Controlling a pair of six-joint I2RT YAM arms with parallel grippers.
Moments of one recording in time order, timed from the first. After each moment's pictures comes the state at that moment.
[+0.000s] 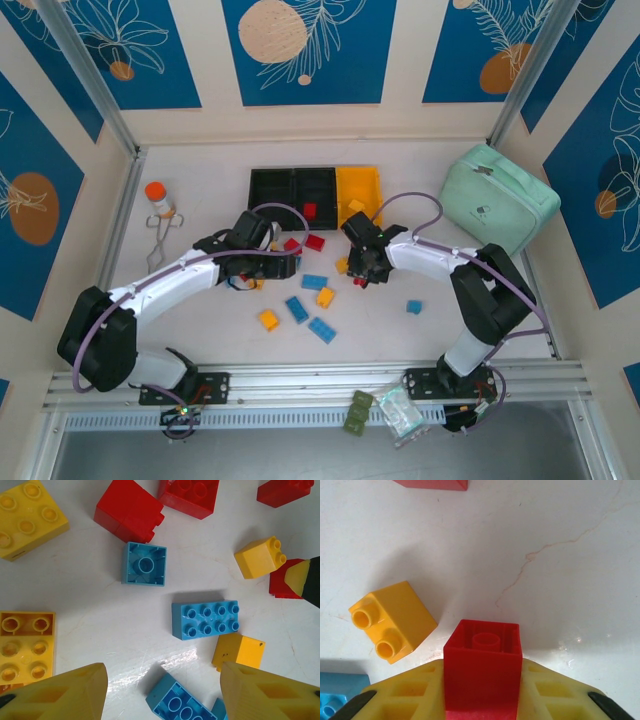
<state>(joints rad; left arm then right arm) -0.61 1.38 0.88 -0.51 0.18 -0.54 0.63 1.64 0.98 -0.64 0.06 0.87</state>
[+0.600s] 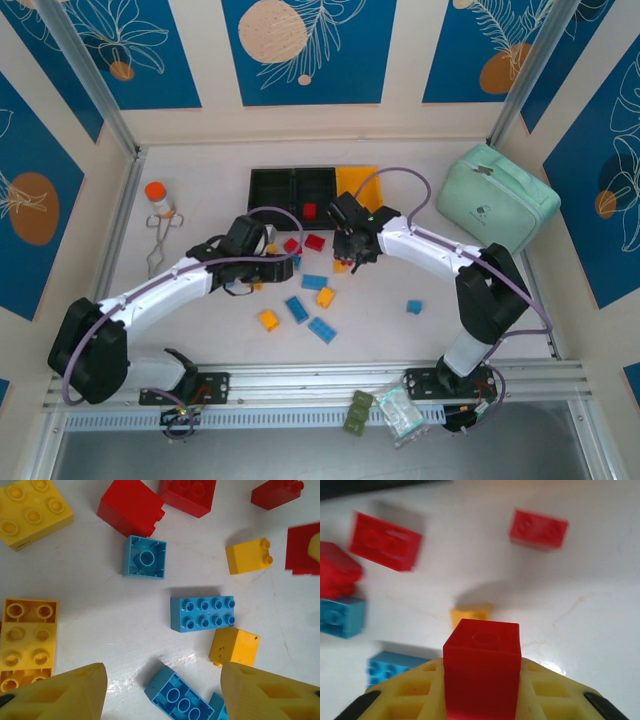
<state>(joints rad) -0.61 1.29 0.82 -0.49 0.18 -0.57 0.69 1.66 1.24 -0.78 0.11 0.76</state>
